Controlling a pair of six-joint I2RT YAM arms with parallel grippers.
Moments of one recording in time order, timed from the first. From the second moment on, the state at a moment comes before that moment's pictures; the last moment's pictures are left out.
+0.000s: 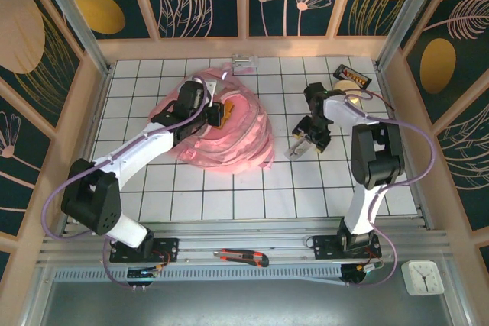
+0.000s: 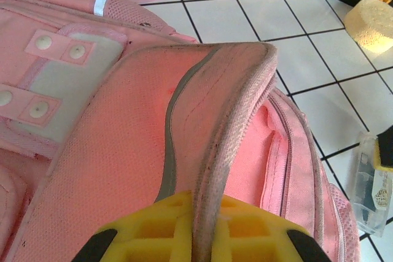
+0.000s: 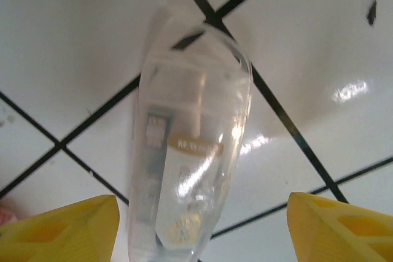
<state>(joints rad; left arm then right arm) -0.51 1.54 1.14 -0.22 0.04 -0.31 0.24 1.90 1.35 -0.95 -0.08 0.84</state>
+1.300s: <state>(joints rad) -0.52 1.54 1.12 -0.21 0.04 -0.31 0.37 1.94 1.32 -0.93 -0.03 0.83</state>
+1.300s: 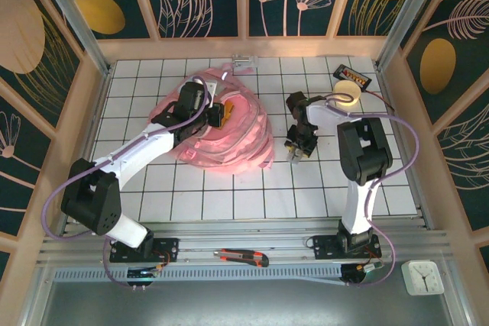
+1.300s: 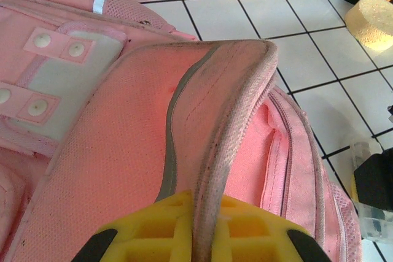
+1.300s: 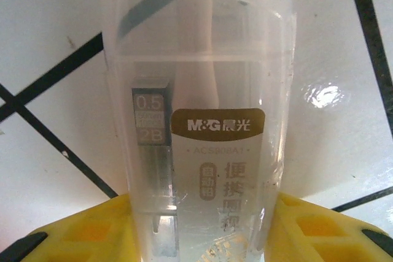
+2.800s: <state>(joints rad) -0.51 1.52 1.13 -0.19 0.04 -0.47 0.53 1.95 1.46 -0.24 -0.85 0.84</state>
